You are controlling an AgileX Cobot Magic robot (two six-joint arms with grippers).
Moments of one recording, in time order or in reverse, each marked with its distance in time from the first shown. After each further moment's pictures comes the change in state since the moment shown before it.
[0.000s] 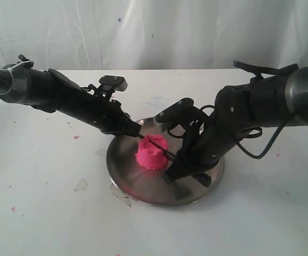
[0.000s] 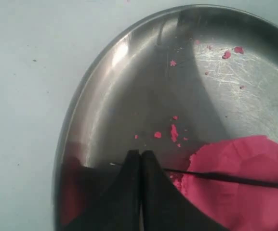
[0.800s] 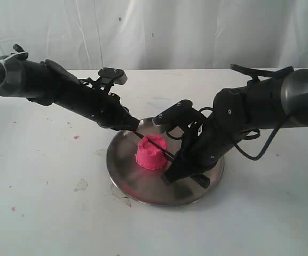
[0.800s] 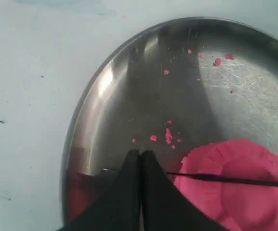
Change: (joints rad) left arm 0.000 -0.044 0.000 0.074 -0.004 -0.035; right arm 0.000 0.017 -0.002 0.002 -0.019 0.000
